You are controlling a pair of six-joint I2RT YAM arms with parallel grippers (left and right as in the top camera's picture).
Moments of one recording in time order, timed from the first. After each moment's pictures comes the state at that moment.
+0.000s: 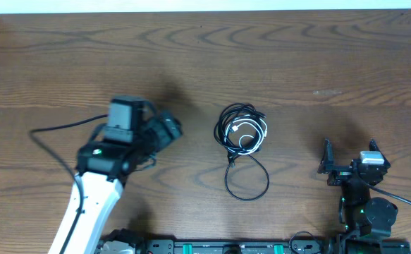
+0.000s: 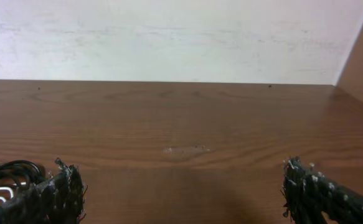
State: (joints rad) left arm -0.23 1.13 0.93 -0.80 0.19 -0.82; right arm -0.14 0.01 0.01 -0.06 -0.10 -0.03
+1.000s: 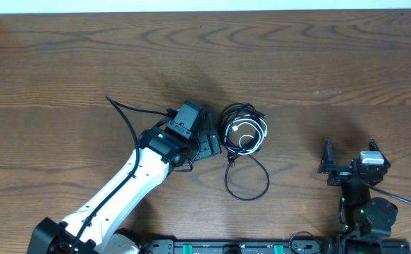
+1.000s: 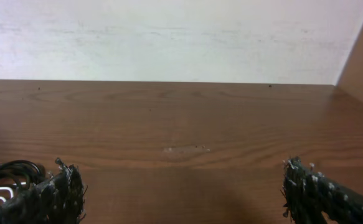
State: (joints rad) left arm -0.56 1.39 0.93 -0.73 0.07 -0.82; right arm -0.14 0.01 0.01 -0.06 -0.10 -0.03
